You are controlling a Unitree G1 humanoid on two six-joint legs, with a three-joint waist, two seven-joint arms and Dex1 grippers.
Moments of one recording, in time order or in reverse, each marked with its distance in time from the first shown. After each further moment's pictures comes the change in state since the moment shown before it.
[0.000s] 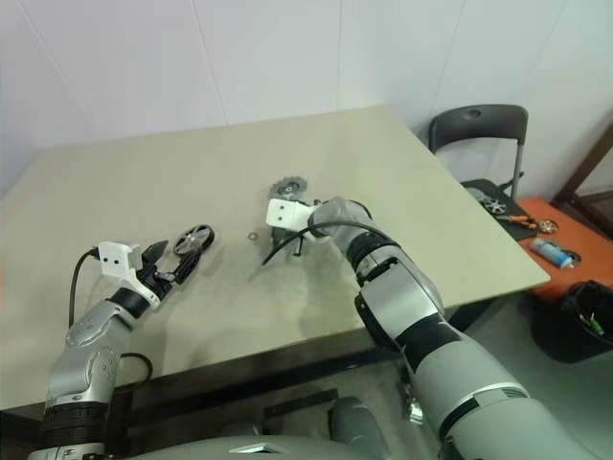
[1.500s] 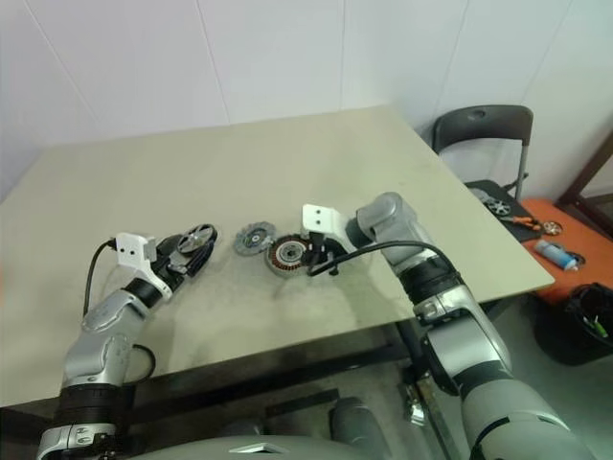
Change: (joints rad) left arm -0.109 -0.006 -0.042 0.117 0.027 -0.019 -0.036; right arm 0.358 -0.307 -0.018 -0.945 0.264 0.473 0.647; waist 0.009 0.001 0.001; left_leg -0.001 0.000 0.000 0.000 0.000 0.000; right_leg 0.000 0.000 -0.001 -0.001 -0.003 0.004
